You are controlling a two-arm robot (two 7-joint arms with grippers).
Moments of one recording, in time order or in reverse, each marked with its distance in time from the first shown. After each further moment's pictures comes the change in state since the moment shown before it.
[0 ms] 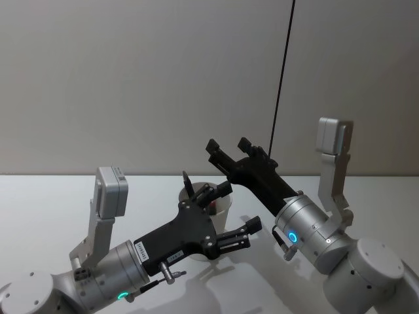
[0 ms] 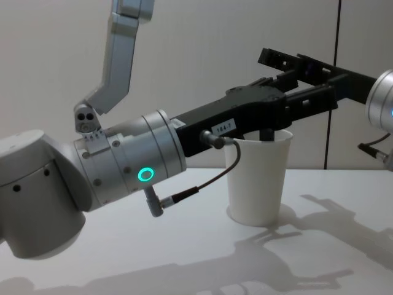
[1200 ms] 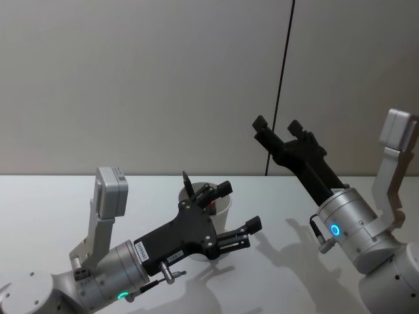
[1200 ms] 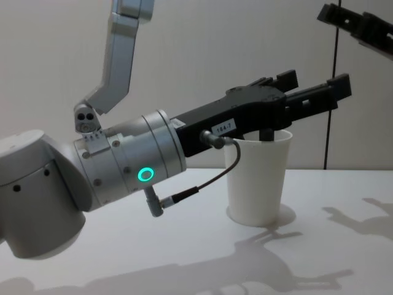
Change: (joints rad) left arm 0.000 0.000 0.000 0.000 0.000 0.000 0.000; right arm -0.101 0.008 0.135 -0.149 0.040 -0.019 -0.048
